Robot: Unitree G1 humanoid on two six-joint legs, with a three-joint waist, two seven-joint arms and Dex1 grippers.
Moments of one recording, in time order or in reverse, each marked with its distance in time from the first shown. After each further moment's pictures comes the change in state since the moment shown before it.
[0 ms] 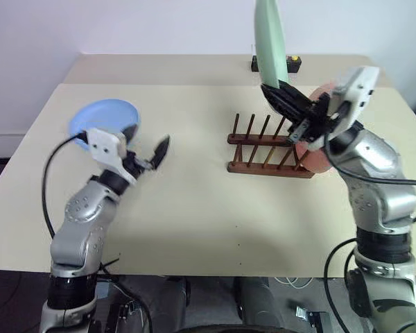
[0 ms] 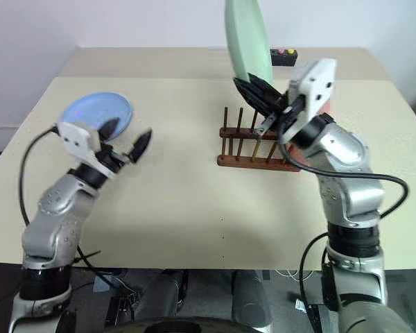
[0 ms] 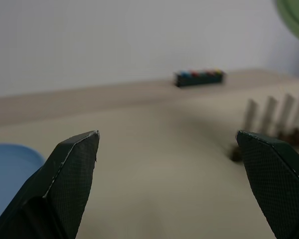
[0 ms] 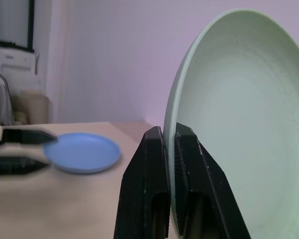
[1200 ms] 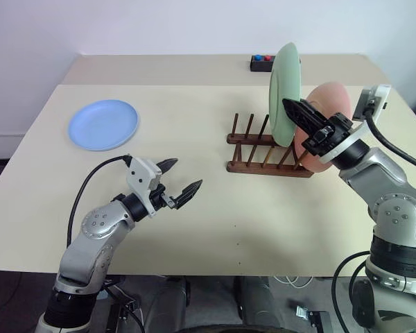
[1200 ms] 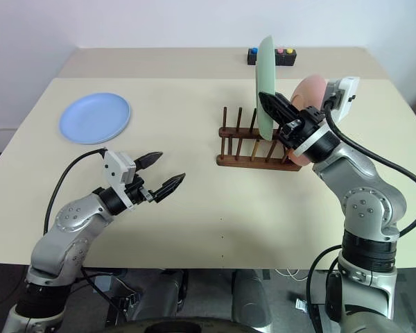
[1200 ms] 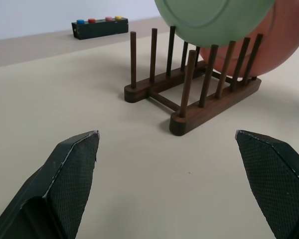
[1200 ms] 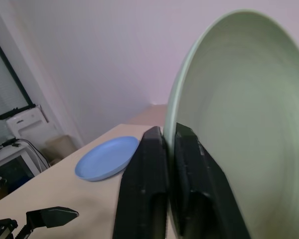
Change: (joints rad) left arm 0.083 0.048 -0.130 -0.048 0.016 0.024 -0.164; right arm 0.073 0.014 -0.150 0.036 0.397 0.275 -0.221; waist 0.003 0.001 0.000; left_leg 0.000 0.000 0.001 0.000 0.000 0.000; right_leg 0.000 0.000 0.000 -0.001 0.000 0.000
